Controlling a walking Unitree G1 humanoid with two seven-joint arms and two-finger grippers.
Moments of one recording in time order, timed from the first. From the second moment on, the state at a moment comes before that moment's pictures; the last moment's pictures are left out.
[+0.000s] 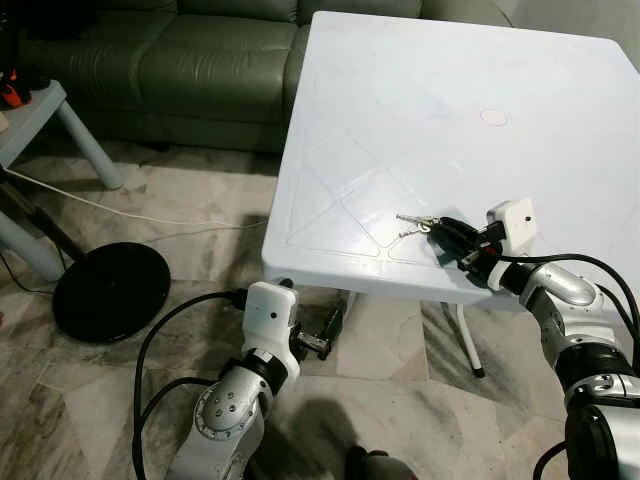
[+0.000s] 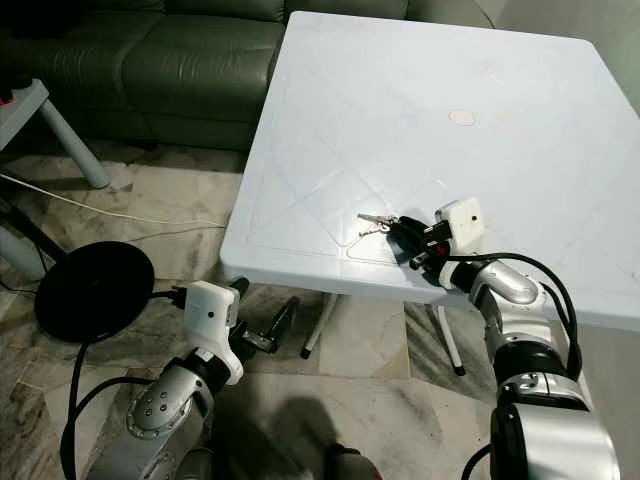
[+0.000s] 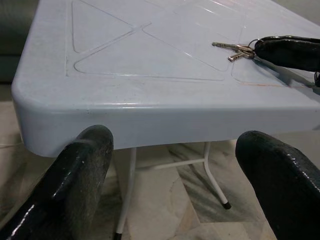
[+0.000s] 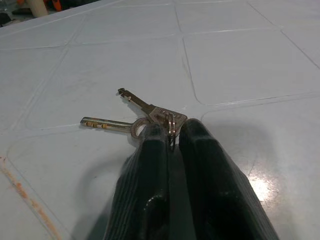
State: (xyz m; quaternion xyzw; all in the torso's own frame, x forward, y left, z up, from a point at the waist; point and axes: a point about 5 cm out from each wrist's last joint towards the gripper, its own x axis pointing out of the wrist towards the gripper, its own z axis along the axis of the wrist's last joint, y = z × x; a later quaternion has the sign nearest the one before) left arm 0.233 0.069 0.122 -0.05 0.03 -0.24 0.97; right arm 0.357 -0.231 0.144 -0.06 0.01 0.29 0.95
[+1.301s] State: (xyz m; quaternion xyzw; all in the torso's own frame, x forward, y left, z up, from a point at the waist) left arm 0.242 0.073 0.134 -0.06 0.01 -0.22 0.97; right arm 0.359 -0.218 0.159 0.19 -0.10 0.25 0.94
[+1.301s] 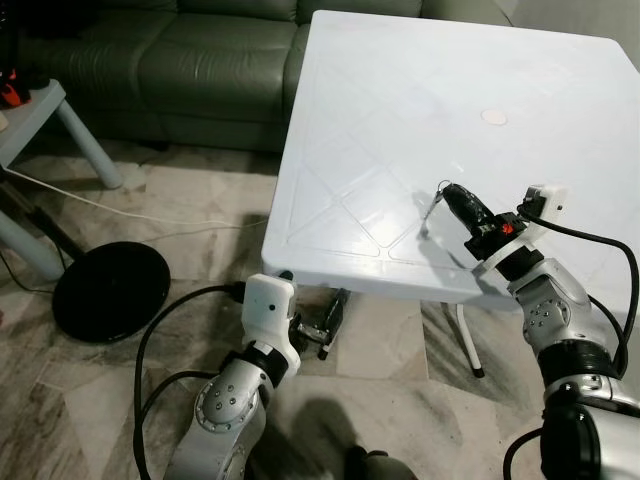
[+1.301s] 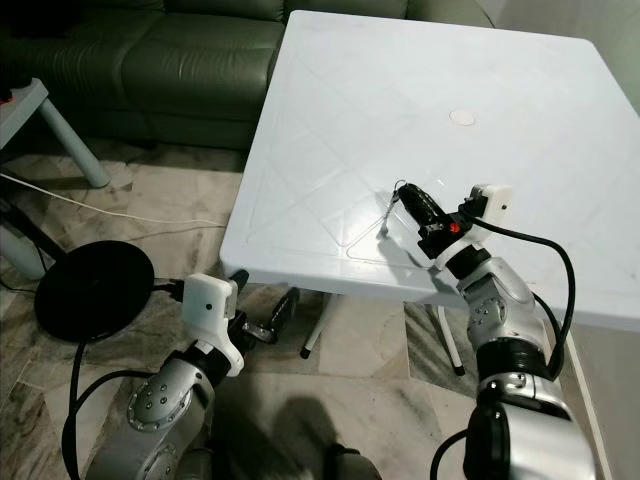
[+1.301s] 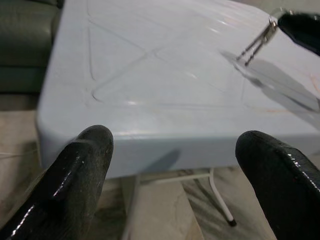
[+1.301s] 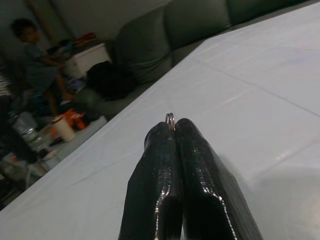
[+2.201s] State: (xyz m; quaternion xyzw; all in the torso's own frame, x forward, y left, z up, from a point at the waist) left arm 0.304 0.162 0.180 -0.09 -0.09 -0.07 0.99; right arm 0.329 -0.186 0.184 -0.01 -0.15 0.03 0.99
